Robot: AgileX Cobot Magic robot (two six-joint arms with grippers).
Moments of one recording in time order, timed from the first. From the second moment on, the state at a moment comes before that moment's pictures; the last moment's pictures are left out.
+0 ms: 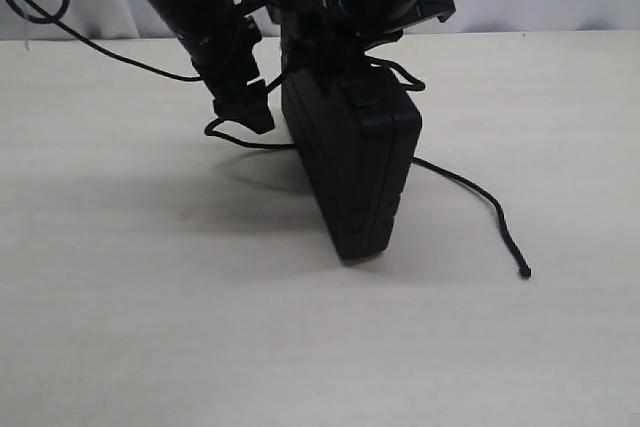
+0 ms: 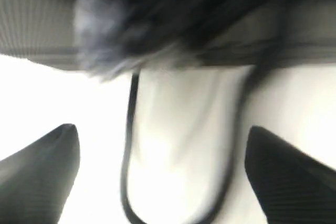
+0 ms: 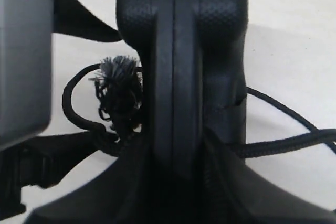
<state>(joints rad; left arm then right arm) -0.39 2.13 -1.77 -0.33 1.02 1.06 0.44 1.95 -1.79 0.18 0.99 0.17</state>
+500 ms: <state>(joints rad) -0.34 2.01 -1.77 -0.36 0.94 1.09 0.44 1.95 -1.79 0.19 0.99 0.17</state>
